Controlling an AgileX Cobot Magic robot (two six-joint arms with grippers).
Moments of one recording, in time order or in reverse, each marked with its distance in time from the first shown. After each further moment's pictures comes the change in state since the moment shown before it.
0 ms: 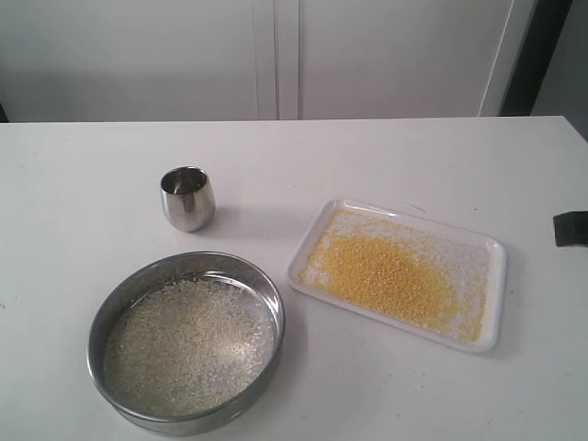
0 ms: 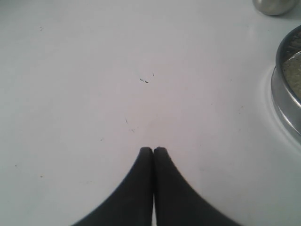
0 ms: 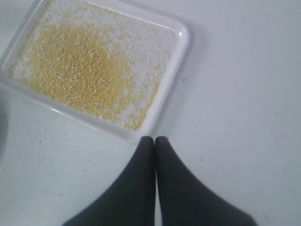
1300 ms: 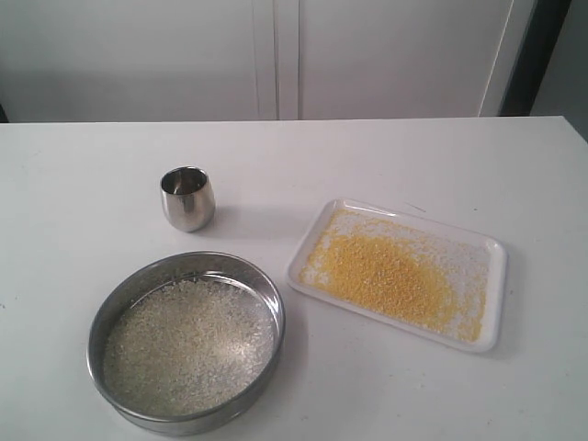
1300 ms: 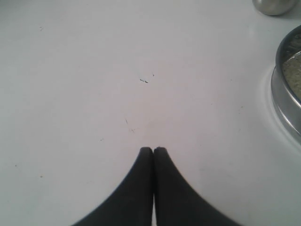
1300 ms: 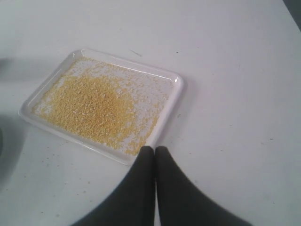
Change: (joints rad) left arm 0.000 0.000 0.000 0.000 0.000 0.000; right arm 0.000 -0.522 0.280 -0.015 -0.088 0.000
